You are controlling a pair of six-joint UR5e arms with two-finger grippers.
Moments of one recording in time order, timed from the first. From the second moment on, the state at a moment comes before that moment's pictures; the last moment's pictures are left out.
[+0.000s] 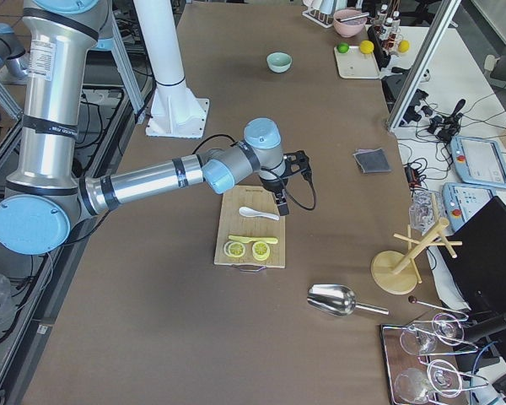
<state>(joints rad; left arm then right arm) -1.43 -1.52 -1.73 -1.96 -2.44 -0.19 1.18 -1.74 2.00 -1.19 2.21 0.49</state>
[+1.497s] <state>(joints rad) -0.87 -1.58 -1.52 -2.59 -2.16 -0.94 0.97 -1.71 2.01 -1.08 2.04 0.81</state>
